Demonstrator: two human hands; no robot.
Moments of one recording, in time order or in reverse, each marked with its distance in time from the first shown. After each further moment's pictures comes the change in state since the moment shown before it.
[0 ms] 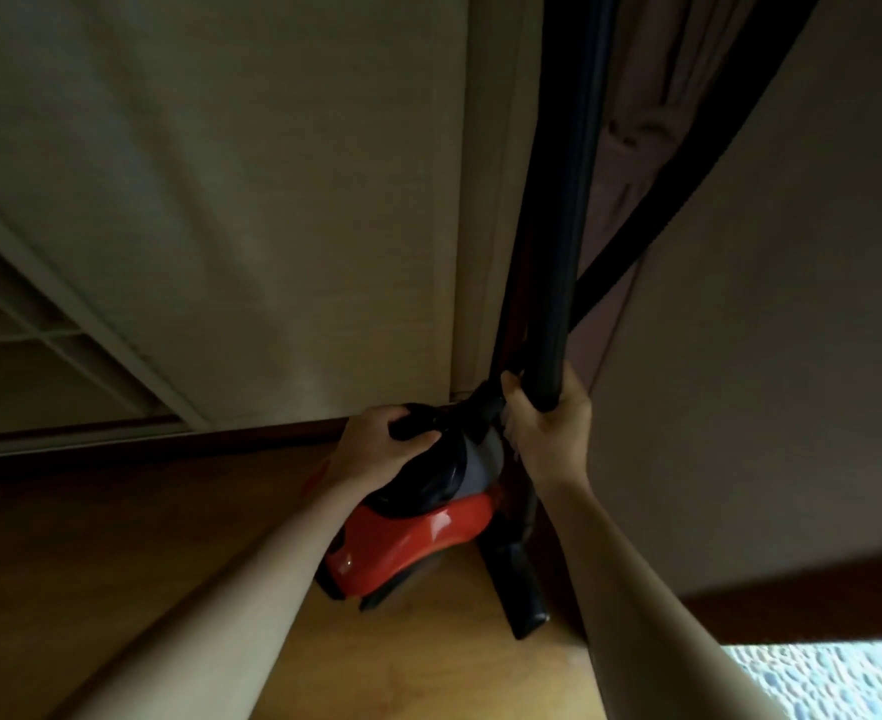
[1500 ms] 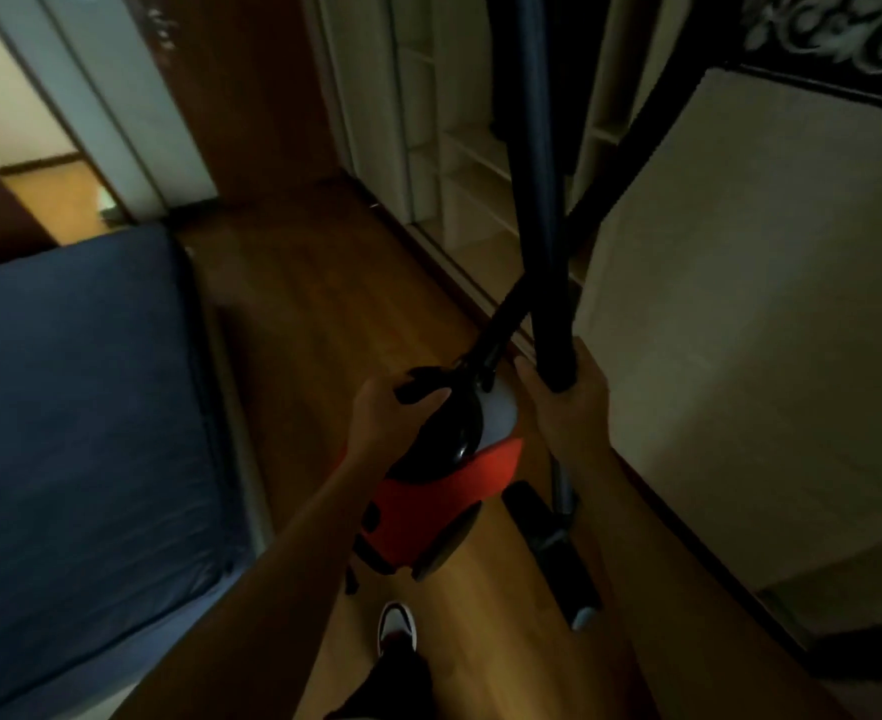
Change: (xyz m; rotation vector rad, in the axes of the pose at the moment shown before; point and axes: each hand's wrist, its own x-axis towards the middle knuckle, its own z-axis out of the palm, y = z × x) left_hand -0.318 0.029 -0.168 -0.131 1.186 -0.702; right_hand -0.155 -0.194 0.183 0.263 -1.255 -0.158
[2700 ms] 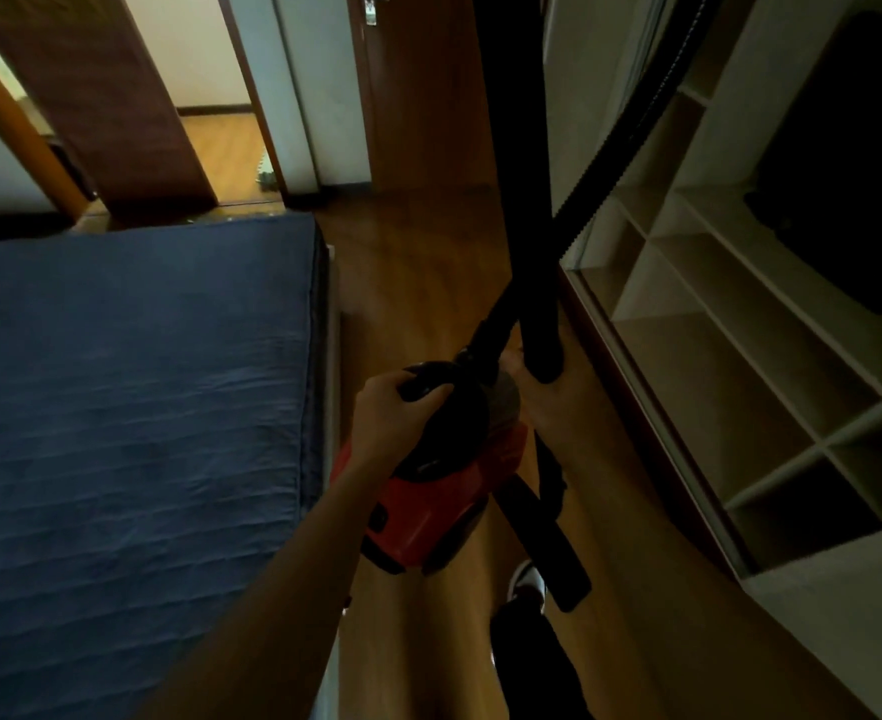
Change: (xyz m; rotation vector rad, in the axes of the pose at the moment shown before) left_hand 0.426 -0.179 -0.265 -0.016 0.380 -0.147; right_hand 0.353 0.024 0.477 -0.017 -0.483 -0.019
